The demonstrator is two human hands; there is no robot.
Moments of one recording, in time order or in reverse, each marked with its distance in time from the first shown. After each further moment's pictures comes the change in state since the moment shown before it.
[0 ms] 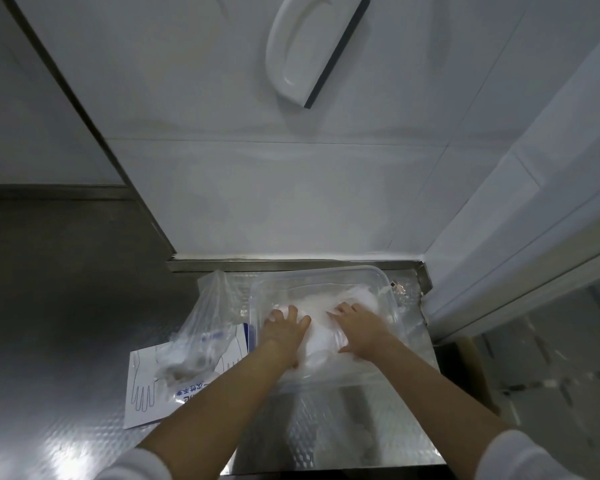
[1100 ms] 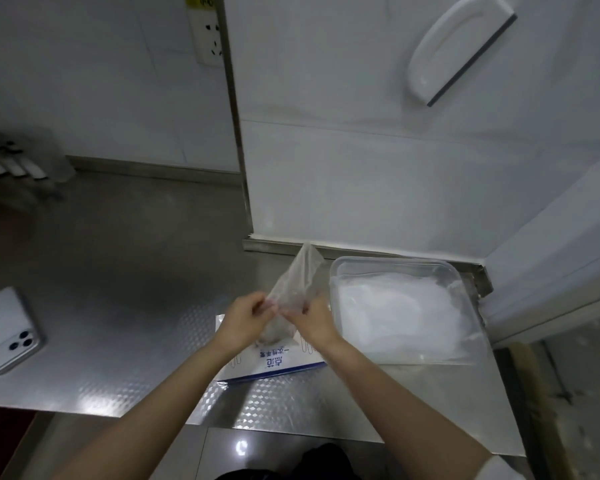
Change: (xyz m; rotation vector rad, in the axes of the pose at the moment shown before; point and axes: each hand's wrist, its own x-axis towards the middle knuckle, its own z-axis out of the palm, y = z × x) left_hand -0.128 -0.143 0.057 -1.272 0.536 -0.171; right_hand 0.021 -0.216 -0.035 1.301 0.289 0.133
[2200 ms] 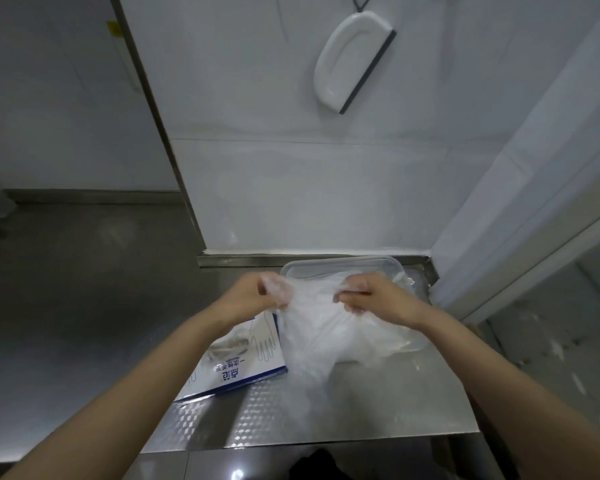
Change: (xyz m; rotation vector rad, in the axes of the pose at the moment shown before) left_hand 0.018 0.092 0.021 -0.230 -0.377 0.087; right_hand -0.049 -0.012 -0.190 -0.238 -0.148 -0.196
